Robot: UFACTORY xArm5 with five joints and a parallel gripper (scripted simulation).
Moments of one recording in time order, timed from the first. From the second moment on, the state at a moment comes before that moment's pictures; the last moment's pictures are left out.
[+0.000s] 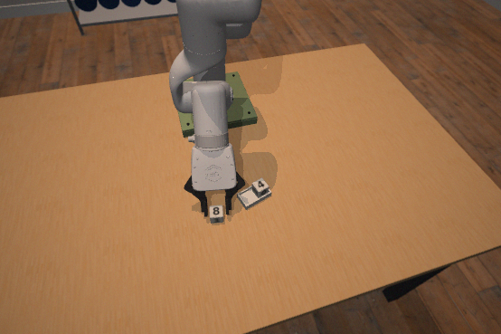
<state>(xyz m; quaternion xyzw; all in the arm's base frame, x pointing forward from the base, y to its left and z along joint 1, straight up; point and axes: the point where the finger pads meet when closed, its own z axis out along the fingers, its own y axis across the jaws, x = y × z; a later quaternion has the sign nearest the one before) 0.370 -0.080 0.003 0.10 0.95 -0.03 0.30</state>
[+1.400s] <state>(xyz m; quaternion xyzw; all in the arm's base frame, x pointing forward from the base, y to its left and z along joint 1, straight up) 0.370 -0.080 0.003 0.10 0.95 -0.03 0.30</state>
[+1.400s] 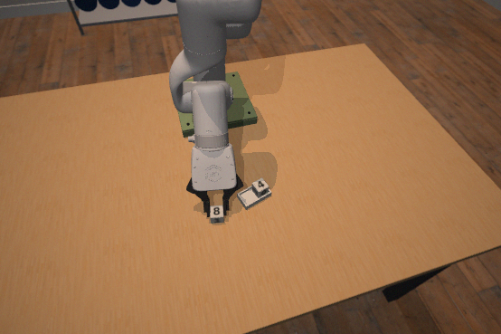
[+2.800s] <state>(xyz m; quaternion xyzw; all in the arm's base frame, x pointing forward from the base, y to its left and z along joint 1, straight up) 0.370 -0.080 0.069 0.10 0.95 -0.03 0.30</state>
